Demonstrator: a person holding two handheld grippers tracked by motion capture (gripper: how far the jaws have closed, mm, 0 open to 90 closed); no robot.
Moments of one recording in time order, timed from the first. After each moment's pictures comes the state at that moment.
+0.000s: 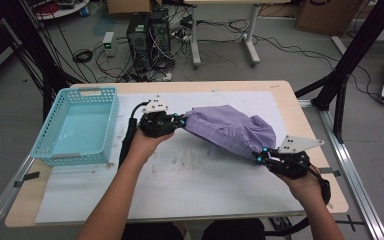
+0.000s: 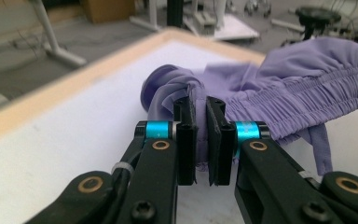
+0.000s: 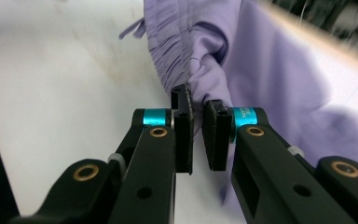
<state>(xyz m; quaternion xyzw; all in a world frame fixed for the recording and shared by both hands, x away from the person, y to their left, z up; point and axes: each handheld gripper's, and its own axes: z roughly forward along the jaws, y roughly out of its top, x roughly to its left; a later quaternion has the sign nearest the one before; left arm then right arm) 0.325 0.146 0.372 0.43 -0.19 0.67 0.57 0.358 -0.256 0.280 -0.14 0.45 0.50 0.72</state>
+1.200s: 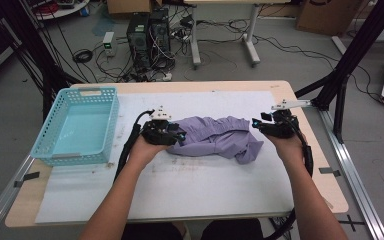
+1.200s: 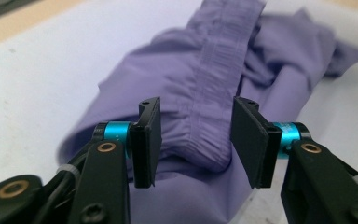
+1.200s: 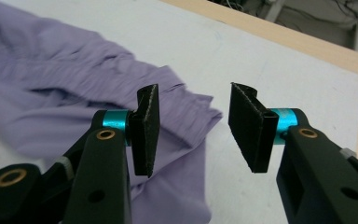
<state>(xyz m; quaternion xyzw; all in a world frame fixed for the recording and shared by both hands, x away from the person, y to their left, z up) 0.391 0.136 0.391 0.50 -0.09 0.69 0.51 0.371 -0.260 0.387 0.01 0.40 0.58 0.71</state>
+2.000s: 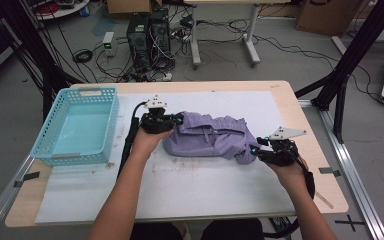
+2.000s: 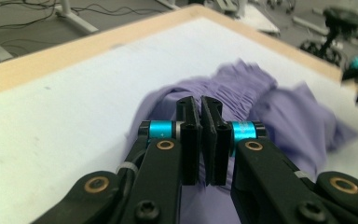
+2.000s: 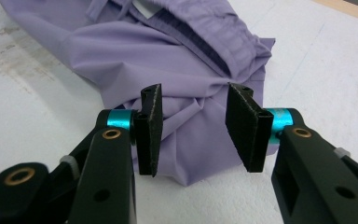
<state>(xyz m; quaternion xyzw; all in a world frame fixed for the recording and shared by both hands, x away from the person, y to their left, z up) 0.362 0.146 0.419 0.46 -0.11 0.64 0.61 0.410 -0.255 0.332 -0.03 0.44 0.55 0.71</state>
